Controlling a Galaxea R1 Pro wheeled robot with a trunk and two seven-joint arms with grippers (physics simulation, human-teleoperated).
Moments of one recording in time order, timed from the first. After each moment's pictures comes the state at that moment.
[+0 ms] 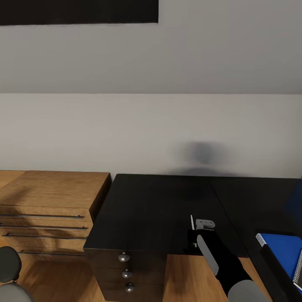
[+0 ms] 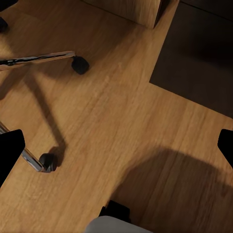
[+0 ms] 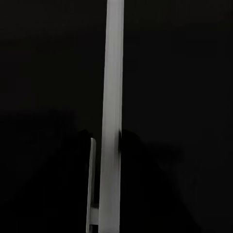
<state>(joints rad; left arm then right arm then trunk) -0.02 0.02 0.07 -0.25 0.32 -0.55 0.03 -0.51 0.00 0.16 -0.93 -0.32 0.66 -0.32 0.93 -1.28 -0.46</state>
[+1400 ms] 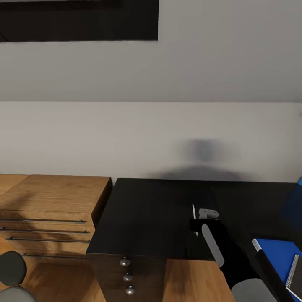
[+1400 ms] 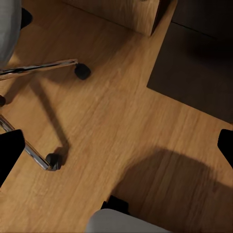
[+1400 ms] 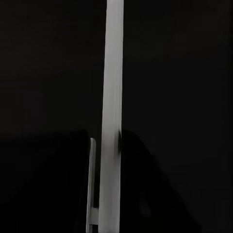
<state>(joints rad) -0.02 0.02 0.07 -0.25 0.32 -0.55 0.03 -0.50 0.00 0.11 -1.14 -0.32 0.79 -0.32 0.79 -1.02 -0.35</state>
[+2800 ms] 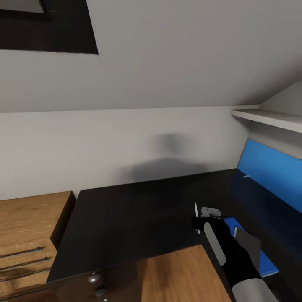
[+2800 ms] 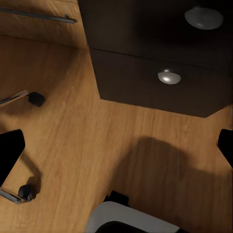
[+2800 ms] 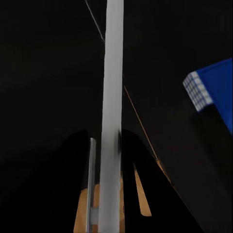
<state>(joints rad) -0.02 0.02 0.07 -0.25 0.32 -0.55 0.03 -0.50 0.00 0.07 -1.15 -0.32 0.78 -0.32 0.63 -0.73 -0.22</state>
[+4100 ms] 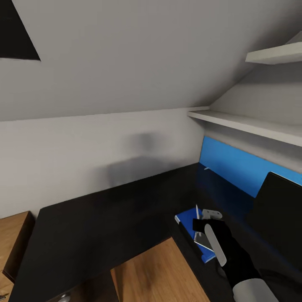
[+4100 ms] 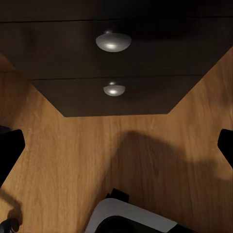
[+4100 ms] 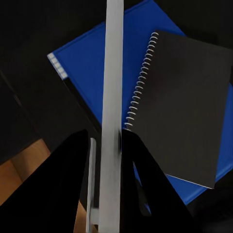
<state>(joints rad) -0.02 0.02 0.07 -0.25 0.32 -0.55 0.03 -0.50 -0.01 0.06 -1.12 -0.31 0.78 -0.32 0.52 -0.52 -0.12</state>
